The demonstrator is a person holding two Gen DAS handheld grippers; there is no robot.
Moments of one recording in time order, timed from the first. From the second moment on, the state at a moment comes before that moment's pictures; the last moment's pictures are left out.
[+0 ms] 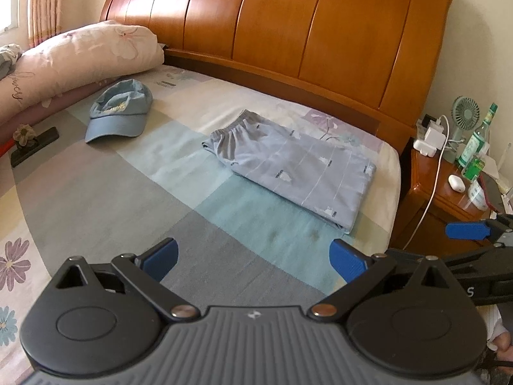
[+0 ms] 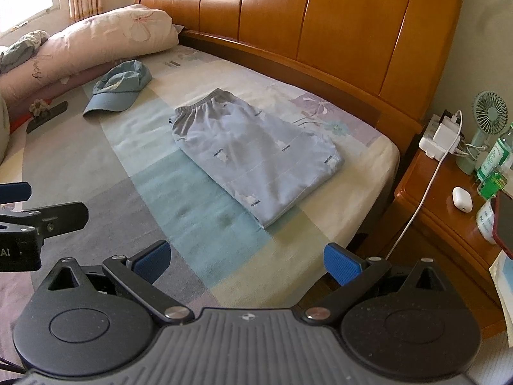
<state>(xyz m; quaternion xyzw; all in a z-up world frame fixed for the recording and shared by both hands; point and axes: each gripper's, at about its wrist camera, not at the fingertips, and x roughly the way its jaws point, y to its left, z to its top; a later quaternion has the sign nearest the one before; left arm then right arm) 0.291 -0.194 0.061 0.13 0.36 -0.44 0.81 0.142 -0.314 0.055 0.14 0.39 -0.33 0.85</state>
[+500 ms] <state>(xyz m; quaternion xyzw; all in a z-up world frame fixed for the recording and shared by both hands) 0.290 -0.208 0.059 0.13 0.36 -0.44 0.81 0.142 -0.324 0.053 0.14 0.39 -0.33 0.85</state>
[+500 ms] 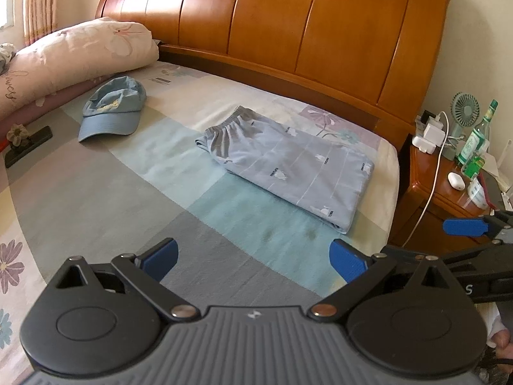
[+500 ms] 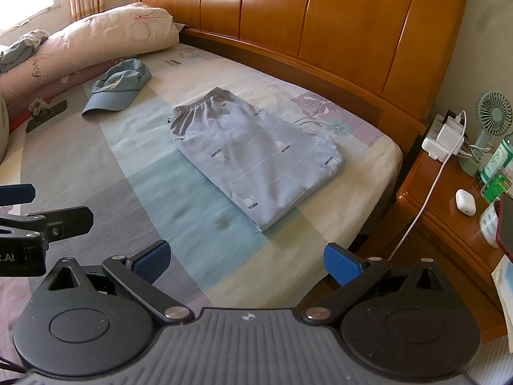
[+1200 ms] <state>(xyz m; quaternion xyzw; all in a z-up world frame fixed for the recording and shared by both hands) 0.285 -0.228 0.056 0.15 0.36 -0.45 0.80 0.139 -0.342 0.050 0.15 0.39 -0.33 0.85</state>
